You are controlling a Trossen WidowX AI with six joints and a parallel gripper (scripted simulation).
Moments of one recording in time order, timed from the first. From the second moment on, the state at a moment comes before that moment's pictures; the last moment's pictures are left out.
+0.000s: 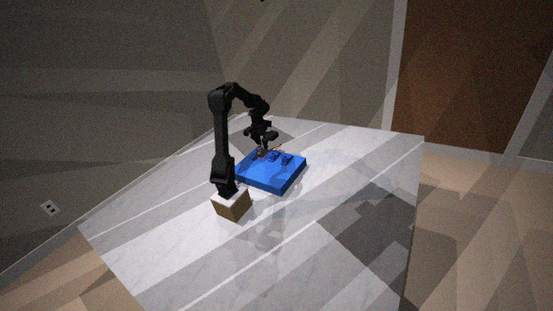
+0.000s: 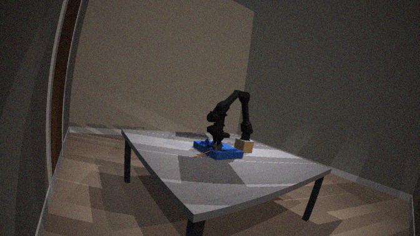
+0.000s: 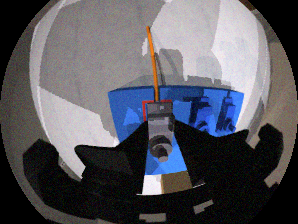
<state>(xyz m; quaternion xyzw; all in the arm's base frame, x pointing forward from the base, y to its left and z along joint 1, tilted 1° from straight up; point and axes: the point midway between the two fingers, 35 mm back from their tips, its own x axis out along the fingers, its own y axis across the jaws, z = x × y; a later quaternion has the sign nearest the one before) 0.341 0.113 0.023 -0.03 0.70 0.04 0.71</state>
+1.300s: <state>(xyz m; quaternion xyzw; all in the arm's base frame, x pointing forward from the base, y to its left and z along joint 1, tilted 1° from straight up) 0.341 0.113 -0.003 -0.03 0.70 0.04 0.71</state>
